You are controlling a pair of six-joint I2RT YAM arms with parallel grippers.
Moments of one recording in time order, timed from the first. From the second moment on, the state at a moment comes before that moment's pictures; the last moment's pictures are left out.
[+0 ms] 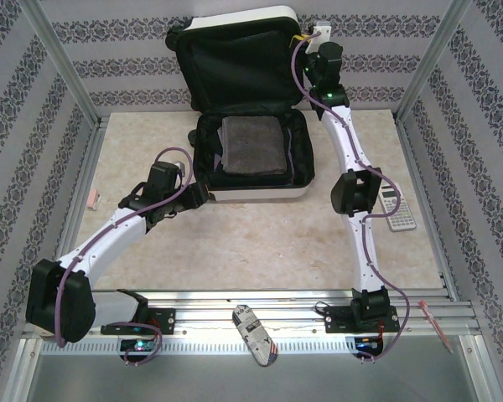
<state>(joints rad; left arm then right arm) -0.32 1.26 0.85 -0.40 0.12 -0.60 0.16 2.61 2.79 -0.06 -0.11 0.20</state>
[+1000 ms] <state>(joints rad) -0.32 1.08 0.86 -0.49 -0.02 -0.56 0.09 2.02 1.60 0.67 -0.38 0.22</state>
